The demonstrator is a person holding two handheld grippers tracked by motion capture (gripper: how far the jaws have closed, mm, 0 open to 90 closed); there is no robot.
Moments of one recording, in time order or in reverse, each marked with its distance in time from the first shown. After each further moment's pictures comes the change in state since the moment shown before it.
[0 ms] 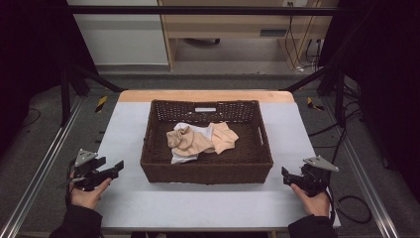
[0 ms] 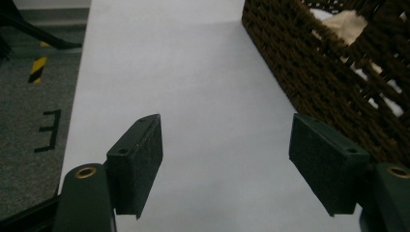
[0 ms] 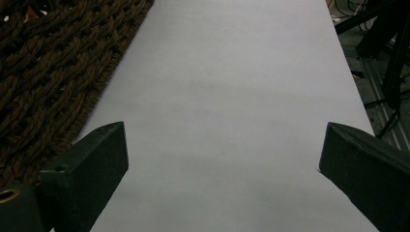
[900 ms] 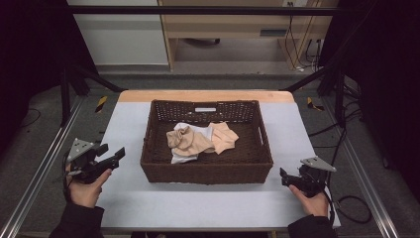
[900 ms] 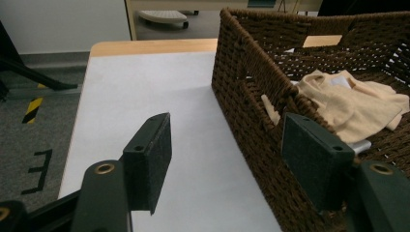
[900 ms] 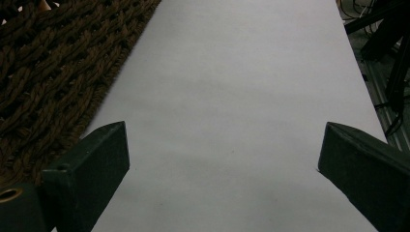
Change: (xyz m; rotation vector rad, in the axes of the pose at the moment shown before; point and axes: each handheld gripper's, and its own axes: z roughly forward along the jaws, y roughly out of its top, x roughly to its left) left arm -0.028 0.043 -0.029 -0.132 -0.037 0.009; right arm 0.004 -0.001 0.001 0.005 0.011 -0.027
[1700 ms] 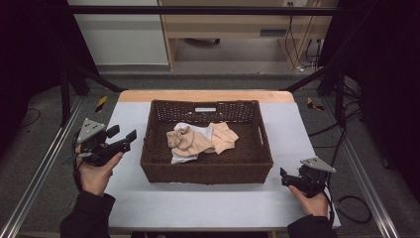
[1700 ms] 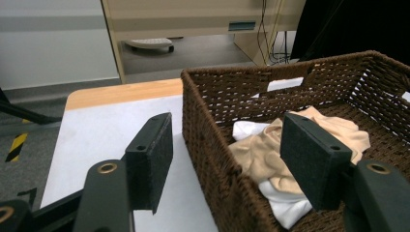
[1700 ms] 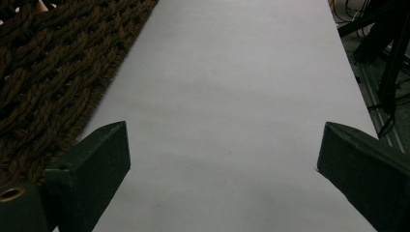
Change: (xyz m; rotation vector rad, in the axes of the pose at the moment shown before) left arm -0.037 0.055 0.009 -0.064 -0.047 0.057; right arm 0.002 -0.001 -0.001 -0.010 -0.020 -0.002
